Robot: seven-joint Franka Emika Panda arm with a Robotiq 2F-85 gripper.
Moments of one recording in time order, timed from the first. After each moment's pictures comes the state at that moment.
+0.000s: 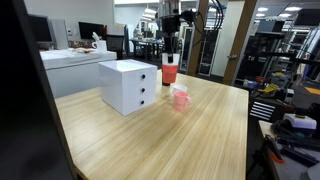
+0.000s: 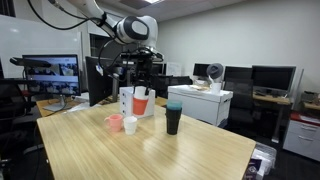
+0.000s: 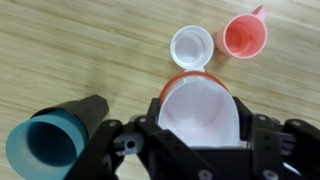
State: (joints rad) arm -0.17 0.30 -0.09 -1.73 -0.05 1.88 -0.37
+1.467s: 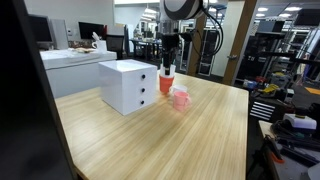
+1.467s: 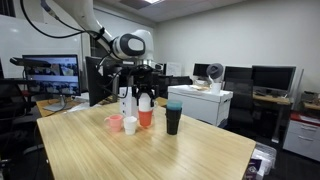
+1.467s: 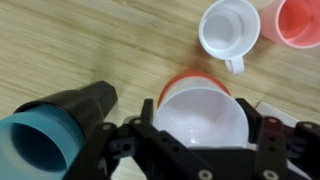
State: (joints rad) arm -0.17 0.31 -0.09 -1.89 -0.11 2.19 -0.37
